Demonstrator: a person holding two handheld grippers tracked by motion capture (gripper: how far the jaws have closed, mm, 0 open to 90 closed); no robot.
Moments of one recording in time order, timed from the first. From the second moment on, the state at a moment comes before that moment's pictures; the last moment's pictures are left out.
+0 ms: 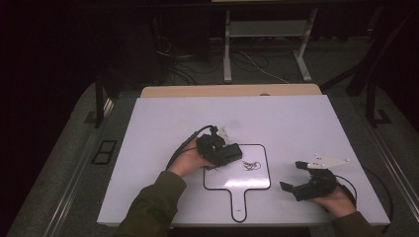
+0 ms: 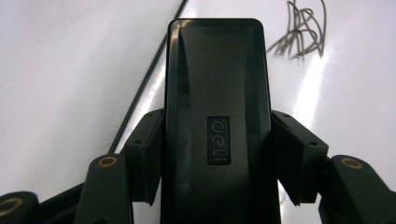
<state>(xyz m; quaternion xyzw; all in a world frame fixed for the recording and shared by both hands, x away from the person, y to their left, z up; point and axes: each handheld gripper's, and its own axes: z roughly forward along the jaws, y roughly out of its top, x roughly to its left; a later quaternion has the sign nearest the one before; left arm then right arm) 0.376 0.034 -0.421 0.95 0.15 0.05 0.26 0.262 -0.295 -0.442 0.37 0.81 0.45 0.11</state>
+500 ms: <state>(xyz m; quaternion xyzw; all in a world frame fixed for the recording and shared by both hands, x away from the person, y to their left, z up) 0.378 0.056 -0.421 0.95 0.17 0.04 0.26 0.261 -0.294 -0.442 0.37 0.81 0.45 0.11</state>
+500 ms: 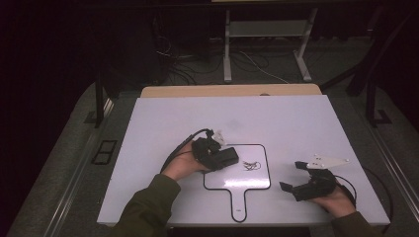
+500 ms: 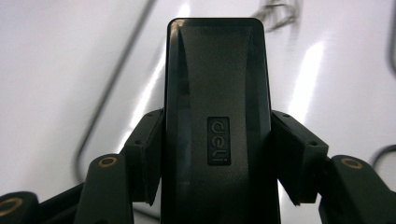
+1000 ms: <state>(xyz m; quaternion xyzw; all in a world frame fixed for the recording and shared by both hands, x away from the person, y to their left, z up) 0.358 0.057 -0.420 0.95 0.14 0.04 0.26 0.262 -0.294 -0.442 0.37 0.81 0.44 0.11</state>
